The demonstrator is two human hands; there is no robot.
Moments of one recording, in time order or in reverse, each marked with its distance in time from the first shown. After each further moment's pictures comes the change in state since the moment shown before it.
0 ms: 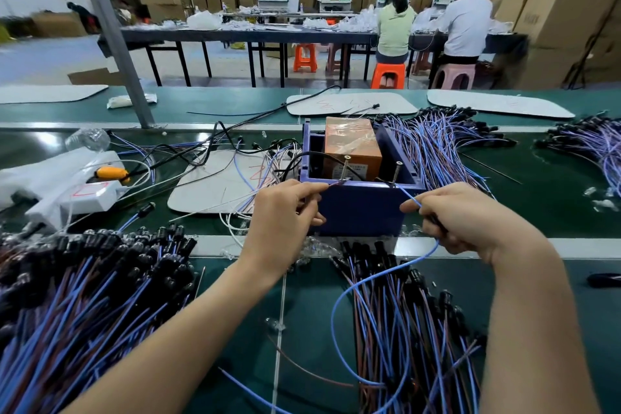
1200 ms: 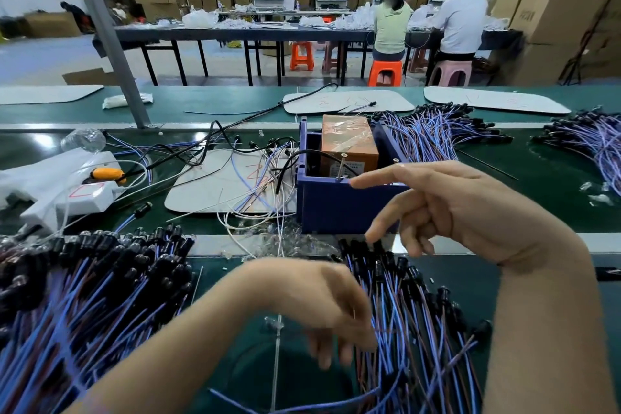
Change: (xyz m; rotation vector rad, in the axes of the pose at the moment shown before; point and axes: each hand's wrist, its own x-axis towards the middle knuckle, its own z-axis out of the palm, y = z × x) left_hand -0.023 0.044 -0.005 -0.070 -1.447 -0.385; right_hand -0.029 -0.013 -0.006 0.210 -0.562 -0.446
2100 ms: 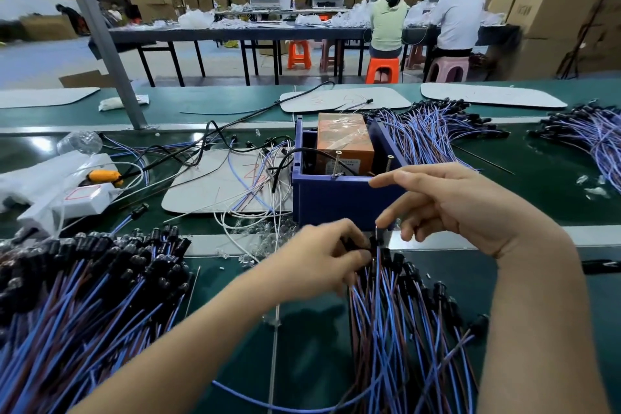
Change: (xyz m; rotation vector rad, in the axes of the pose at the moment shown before) left_hand 0.022 -0.013 -0.005 0.011 0.714 0.127; right_hand 0.004 0.014 -0.011 -0.102 0.282 0.130
